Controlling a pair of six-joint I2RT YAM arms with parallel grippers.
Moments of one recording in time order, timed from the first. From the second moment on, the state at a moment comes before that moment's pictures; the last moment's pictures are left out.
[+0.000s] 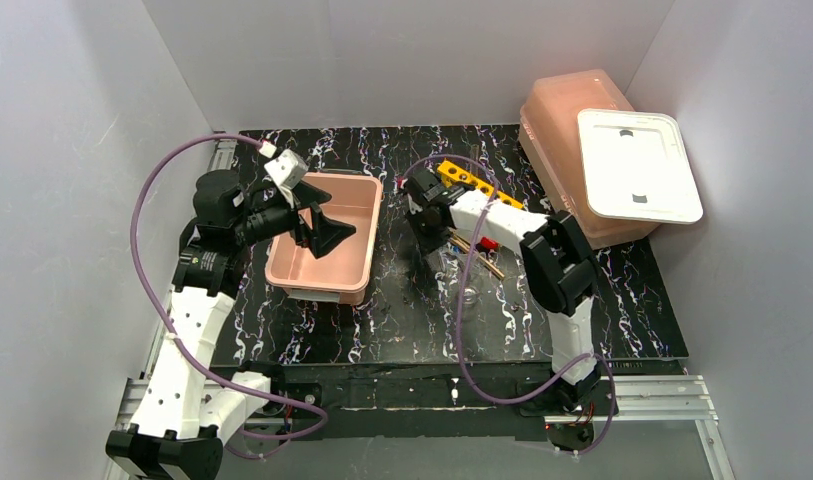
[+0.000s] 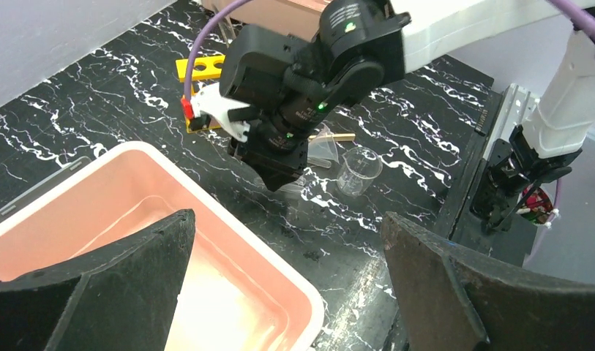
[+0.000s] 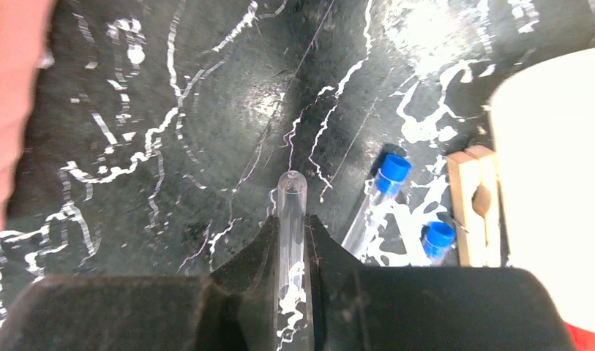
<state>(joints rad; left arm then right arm) -0.15 0.93 1.11 -0.46 0.85 0.07 0.73 2.03 1.54 -0.69 -0.01 0.21</state>
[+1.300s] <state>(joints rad) -0.17 0.91 0.97 0.13 0.93 -0.39 0.89 1.40 1.23 0.59 -0.46 0.53</state>
